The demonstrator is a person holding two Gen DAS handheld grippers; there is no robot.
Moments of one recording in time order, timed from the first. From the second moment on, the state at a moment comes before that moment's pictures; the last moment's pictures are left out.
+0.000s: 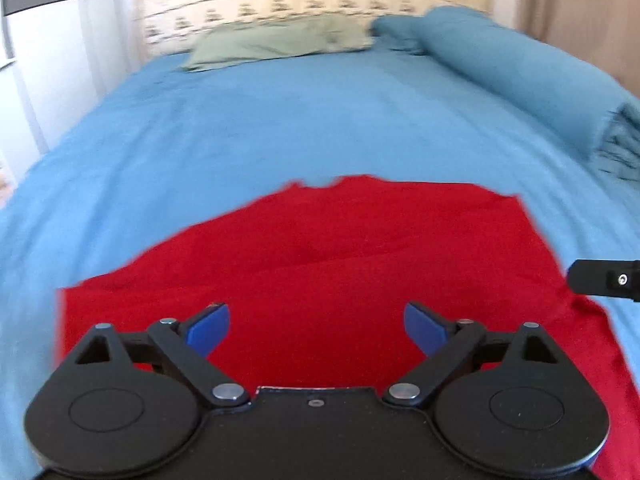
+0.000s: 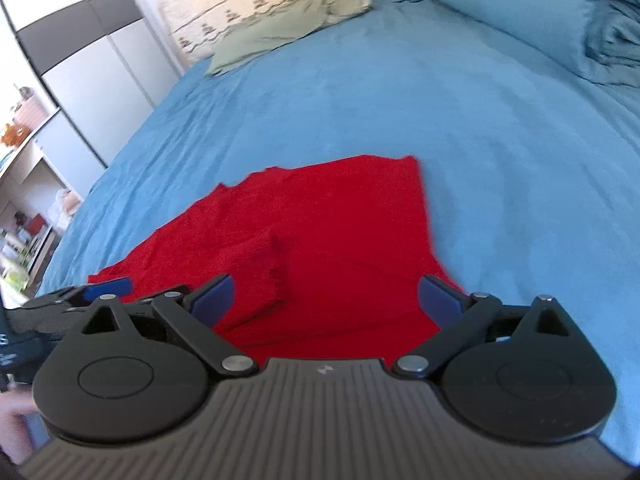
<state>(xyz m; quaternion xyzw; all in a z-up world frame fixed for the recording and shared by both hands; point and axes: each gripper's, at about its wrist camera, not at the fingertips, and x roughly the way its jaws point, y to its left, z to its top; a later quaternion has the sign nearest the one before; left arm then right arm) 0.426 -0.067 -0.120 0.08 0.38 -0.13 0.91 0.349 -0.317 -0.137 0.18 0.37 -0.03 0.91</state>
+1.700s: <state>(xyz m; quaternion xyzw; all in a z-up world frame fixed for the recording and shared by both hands) 0.430 0.031 -0.144 0.04 0.43 -0.03 0.90 0.406 -0.314 -0.182 0.02 0.42 -0.12 0.90</state>
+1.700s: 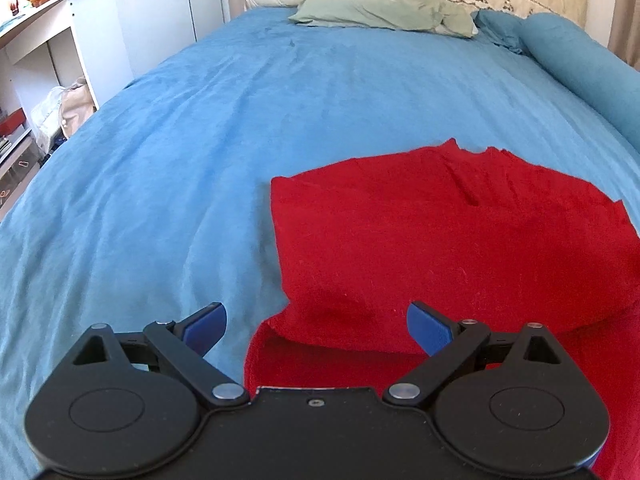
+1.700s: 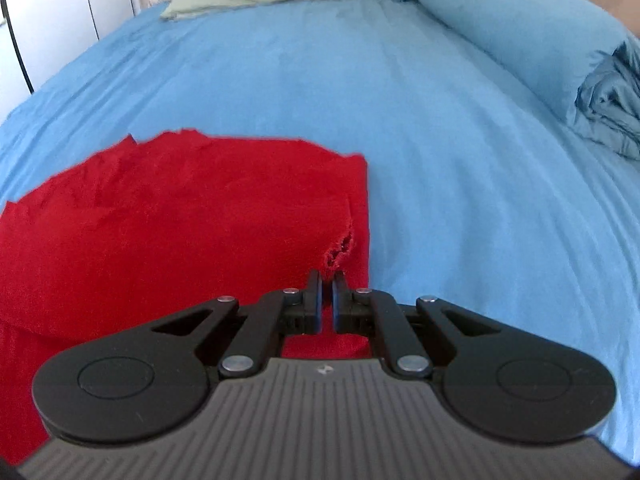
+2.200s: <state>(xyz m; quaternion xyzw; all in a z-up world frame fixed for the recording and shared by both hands) 0.451 0.000 -0.148 0.05 0.43 -0.10 0.90 0.409 -0.280 -0.174 0.05 0.38 -0.01 0.92</state>
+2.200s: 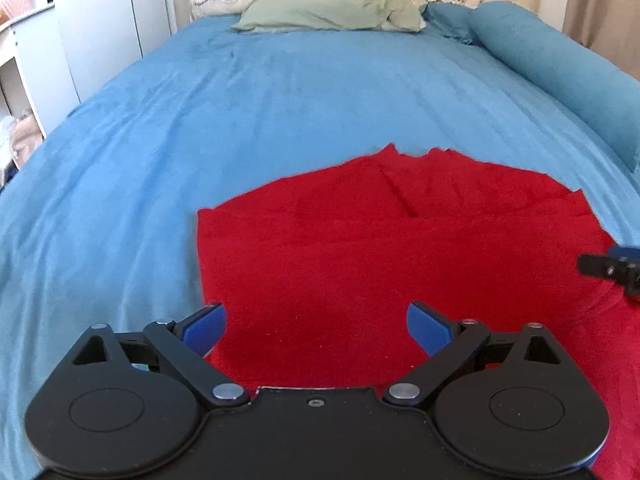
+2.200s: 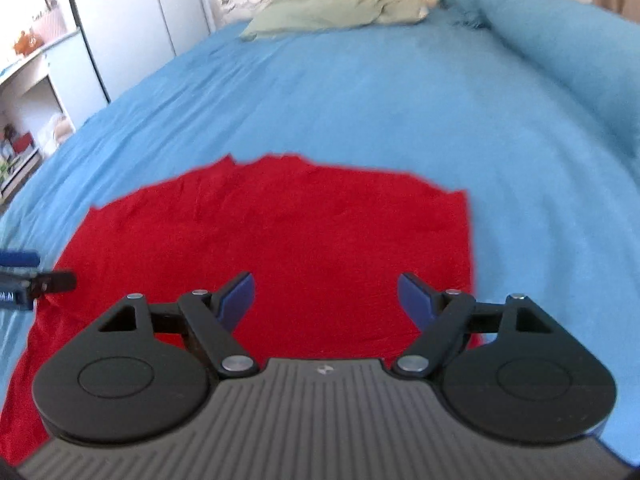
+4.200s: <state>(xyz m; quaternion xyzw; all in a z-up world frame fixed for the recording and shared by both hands) 0.210 0.114 -0.155 -0.10 0.64 -0.07 0.76 0.142 -0.305 -0.160 0.07 0.58 -0.05 0.81</state>
